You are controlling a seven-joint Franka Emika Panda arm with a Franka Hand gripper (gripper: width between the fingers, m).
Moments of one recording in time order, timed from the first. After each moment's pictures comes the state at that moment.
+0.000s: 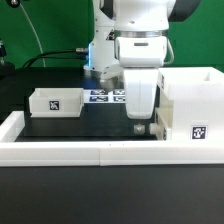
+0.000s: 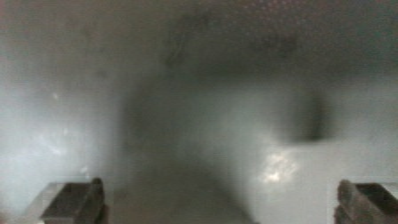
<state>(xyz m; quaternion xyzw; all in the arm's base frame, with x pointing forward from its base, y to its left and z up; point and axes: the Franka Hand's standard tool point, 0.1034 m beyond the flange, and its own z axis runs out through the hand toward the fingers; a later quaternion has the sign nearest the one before) 0.547 0.010 0.022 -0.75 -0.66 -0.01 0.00</state>
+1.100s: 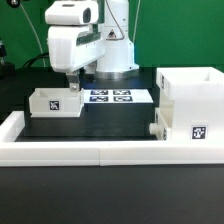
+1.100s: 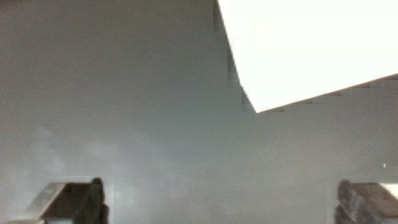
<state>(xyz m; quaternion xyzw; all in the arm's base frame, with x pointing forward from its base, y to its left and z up) 0.463 -0.084 0.067 -0.81 -0.58 0.00 -0.01</state>
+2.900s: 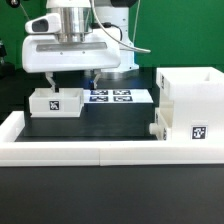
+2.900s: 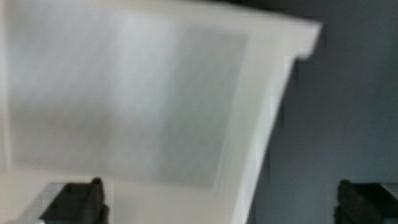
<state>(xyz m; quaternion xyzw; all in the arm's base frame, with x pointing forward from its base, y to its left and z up) 0.403 -0.102 0.038 -1.00 -0.06 -0.03 0.01</state>
